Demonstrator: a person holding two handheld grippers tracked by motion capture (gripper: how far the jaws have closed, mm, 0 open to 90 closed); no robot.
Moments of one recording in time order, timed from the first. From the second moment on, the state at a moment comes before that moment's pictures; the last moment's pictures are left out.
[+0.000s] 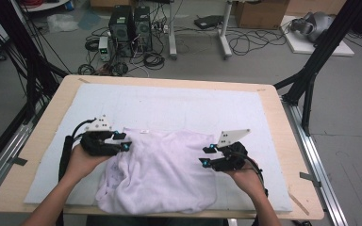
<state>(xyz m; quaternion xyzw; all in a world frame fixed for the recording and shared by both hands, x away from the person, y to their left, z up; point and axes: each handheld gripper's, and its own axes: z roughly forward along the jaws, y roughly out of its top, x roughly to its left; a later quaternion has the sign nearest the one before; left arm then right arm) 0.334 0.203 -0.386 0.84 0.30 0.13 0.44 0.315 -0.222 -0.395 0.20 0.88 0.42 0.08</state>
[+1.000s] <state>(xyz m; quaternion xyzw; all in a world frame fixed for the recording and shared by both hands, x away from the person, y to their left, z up) 0.382 0.200 -0.434 0.85 0.37 0.15 0.34 0.381 -0.233 -0.439 0.27 0.89 0.37 0.07</state>
